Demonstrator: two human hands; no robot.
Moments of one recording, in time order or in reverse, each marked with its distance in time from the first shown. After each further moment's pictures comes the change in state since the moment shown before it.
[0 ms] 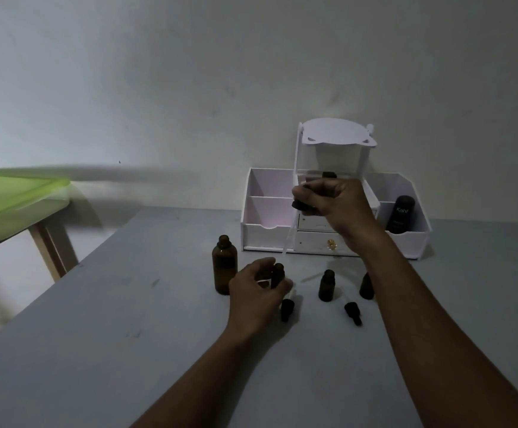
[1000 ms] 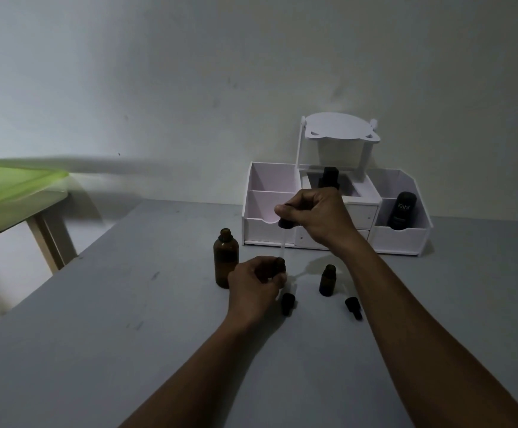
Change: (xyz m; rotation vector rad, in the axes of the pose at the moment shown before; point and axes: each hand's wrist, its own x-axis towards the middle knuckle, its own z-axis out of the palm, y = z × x) left_hand 0.007 -0.008 0.000 0.070 0.003 0.002; right_hand -0.009 0.022 0.023 -0.179 -0.118 -0.054
